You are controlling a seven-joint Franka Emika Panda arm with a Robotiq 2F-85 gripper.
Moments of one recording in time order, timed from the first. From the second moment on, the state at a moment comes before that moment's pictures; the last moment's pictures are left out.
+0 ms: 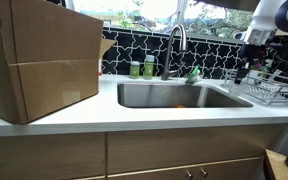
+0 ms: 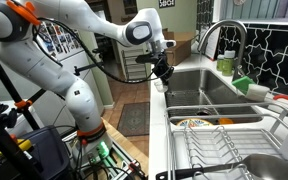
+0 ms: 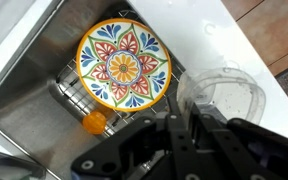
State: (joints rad) arm -0.21 -0.55 -0.22 -2.56 -0.26 2.15 -0.33
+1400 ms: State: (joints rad) arm -0.23 0.08 -0.16 -2.13 -0.42 2.55 0.54
